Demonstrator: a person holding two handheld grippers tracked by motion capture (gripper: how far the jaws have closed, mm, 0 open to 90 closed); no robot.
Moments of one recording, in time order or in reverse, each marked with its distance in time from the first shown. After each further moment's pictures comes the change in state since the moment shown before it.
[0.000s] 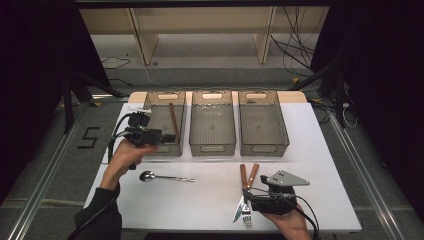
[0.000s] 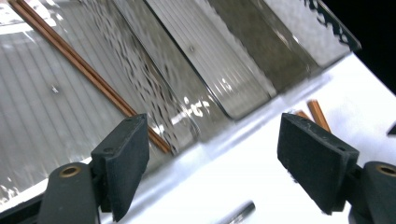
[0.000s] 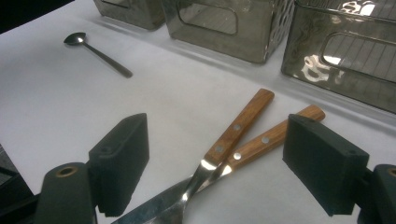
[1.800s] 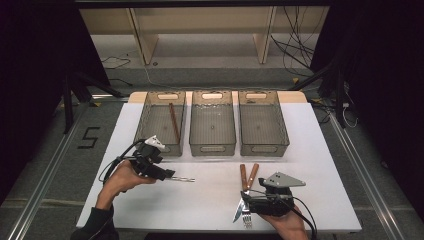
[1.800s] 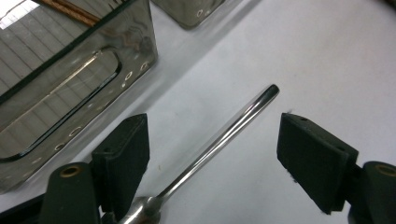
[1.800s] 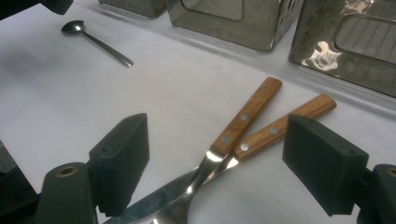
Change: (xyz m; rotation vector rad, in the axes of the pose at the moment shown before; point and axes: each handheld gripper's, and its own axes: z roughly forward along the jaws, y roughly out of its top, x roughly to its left) left arm -0.019 -0.056 0.020 0.286 0.073 0.325; right arm 0.004 -0.004 0.006 0.035 0.000 0.001
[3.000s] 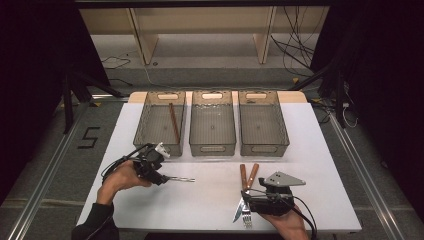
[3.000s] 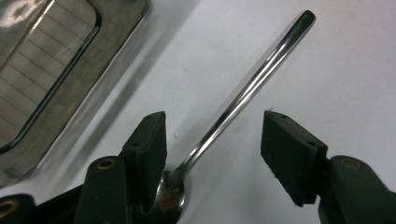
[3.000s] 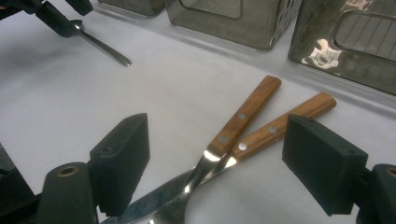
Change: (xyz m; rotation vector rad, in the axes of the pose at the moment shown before) left arm 0.003 -0.003 0.018 0.199 0.042 0.160; right arm -0.003 -0.001 0.002 0.002 0.005 0.005
